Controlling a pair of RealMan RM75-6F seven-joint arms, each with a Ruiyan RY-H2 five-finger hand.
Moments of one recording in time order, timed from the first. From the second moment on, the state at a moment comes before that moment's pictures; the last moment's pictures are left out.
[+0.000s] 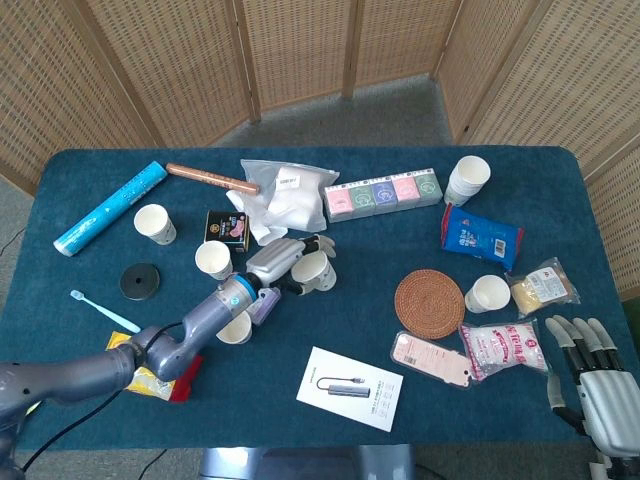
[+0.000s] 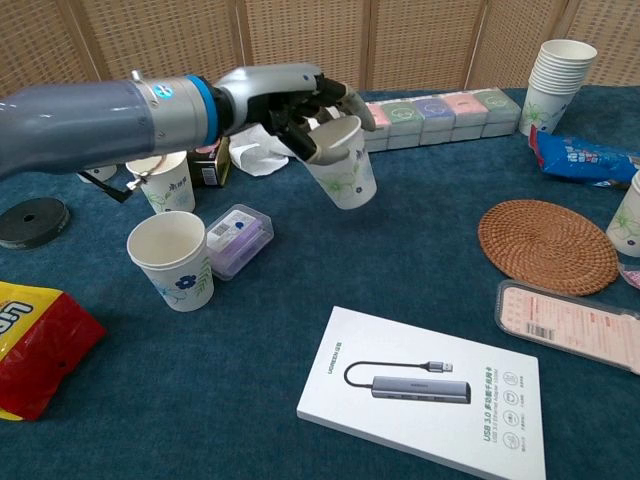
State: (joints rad) left arm -1.02 -1.67 -0.30 -1.23 1.27 0.62 -0.34; right arm -0.05 -0.96 -0.05 -1.84 -1.71 1.62 0.00
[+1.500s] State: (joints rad) left arm -0.98 -1.38 -0.28 -1.51 1.31 0.73 -0.35; right arm 0.05 -0.96 0.01 -1.77 -1.65 1.49 0.14
